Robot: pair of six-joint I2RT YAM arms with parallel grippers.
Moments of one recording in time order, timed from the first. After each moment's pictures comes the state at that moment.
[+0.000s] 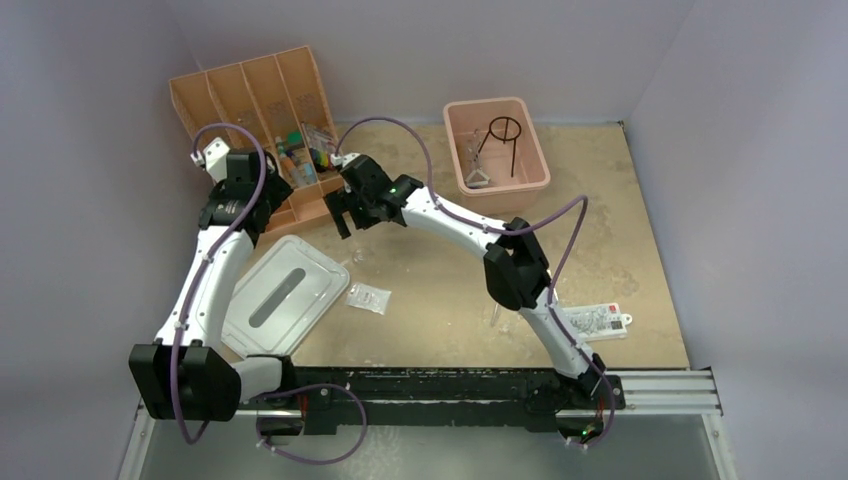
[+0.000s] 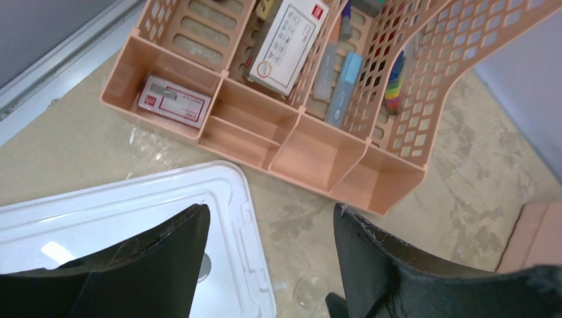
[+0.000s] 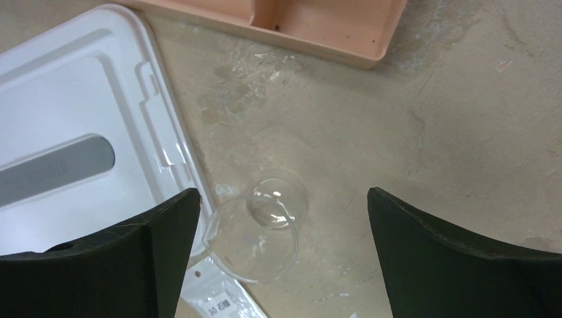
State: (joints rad) left arm -0.03 1.23 1.14 -0.60 -0.42 -0.73; right arm 0.89 2.32 2.13 -0.62 0.07 0.29
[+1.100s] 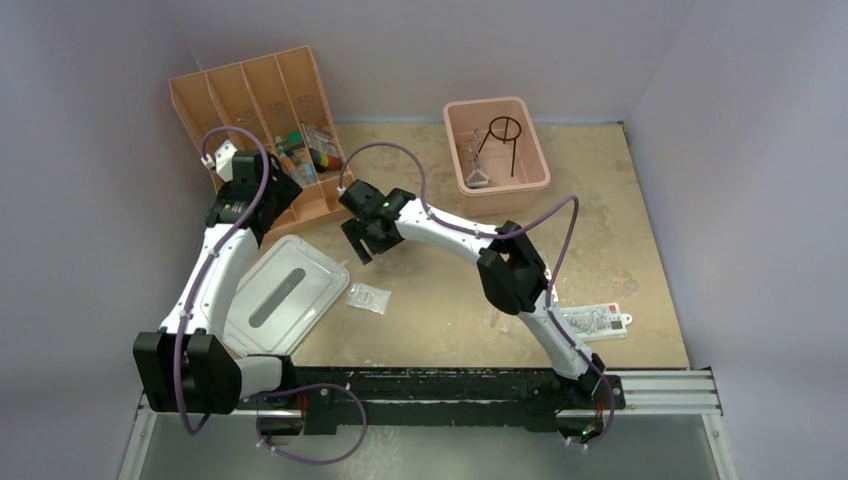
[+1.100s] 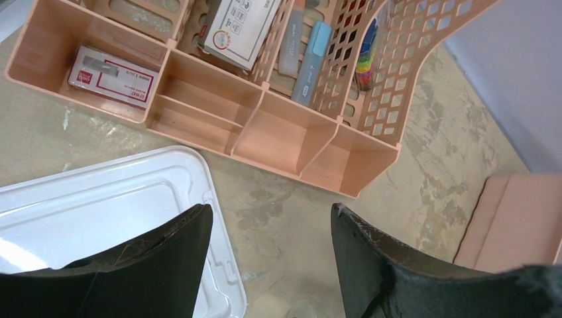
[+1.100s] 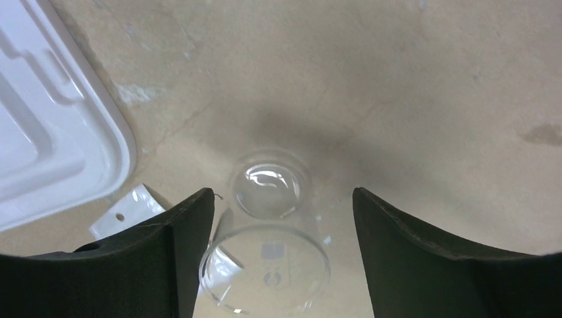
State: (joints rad) left arm -0.03 1.25 1.09 -0.52 -0.30 -0.78; right arm 0.94 2.35 2.09 -0.85 0.18 0.29
